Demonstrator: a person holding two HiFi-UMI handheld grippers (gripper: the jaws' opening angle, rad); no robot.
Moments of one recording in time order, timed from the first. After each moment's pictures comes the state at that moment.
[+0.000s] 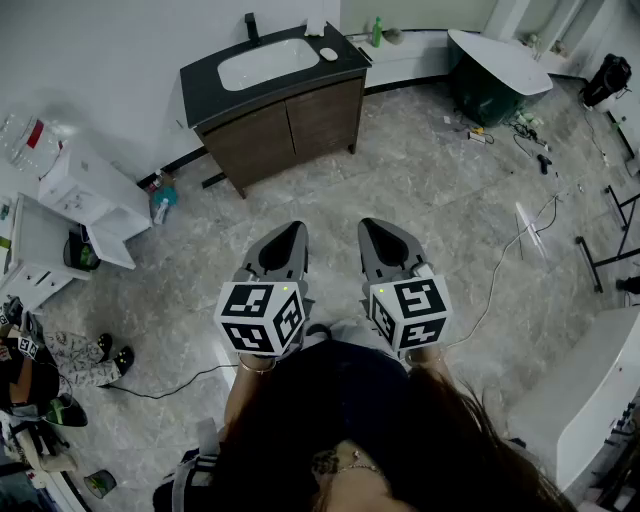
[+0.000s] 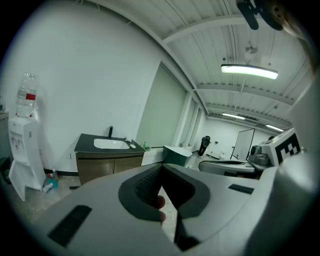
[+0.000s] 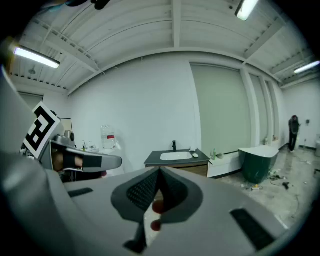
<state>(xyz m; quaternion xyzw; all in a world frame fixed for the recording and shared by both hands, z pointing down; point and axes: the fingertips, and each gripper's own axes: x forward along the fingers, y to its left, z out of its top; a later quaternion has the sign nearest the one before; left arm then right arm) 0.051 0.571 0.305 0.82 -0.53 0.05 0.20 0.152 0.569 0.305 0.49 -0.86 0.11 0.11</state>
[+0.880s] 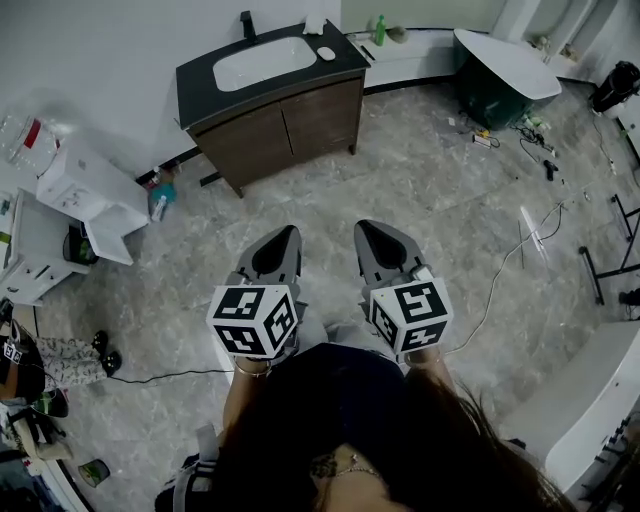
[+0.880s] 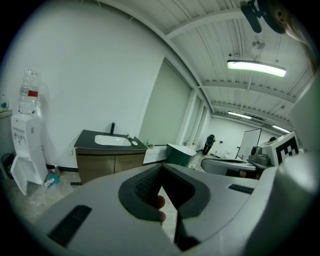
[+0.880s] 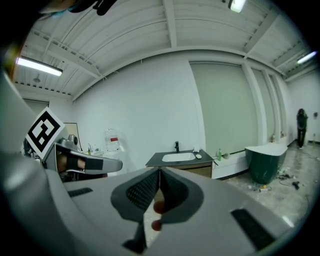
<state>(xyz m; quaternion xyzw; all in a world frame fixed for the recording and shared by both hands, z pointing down) 0.086 0.542 0.319 0.80 -0.55 0.05 0.21 0.191 0.536 0.314 0.46 -0.88 0.11 0.09</state>
